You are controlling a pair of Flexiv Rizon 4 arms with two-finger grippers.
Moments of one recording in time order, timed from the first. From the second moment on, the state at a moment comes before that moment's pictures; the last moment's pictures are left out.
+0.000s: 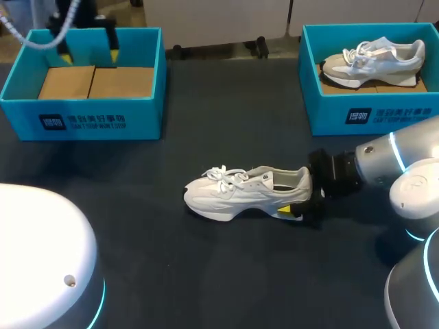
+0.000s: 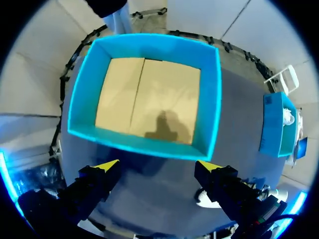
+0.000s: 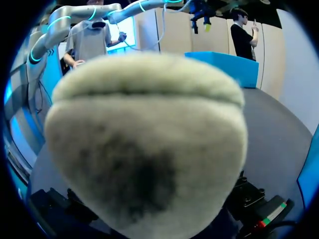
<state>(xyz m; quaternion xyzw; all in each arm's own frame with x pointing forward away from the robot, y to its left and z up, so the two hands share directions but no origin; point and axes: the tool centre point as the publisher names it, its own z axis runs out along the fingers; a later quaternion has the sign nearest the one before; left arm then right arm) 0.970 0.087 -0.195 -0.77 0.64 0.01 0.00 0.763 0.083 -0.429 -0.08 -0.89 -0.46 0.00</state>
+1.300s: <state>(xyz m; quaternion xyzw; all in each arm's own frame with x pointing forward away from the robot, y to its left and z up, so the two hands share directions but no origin) 0.820 -0.084 -0.226 -0.73 0.67 0.05 0.06 0.762 0.083 -0.429 -0.08 -0.89 -0.46 0.00</state>
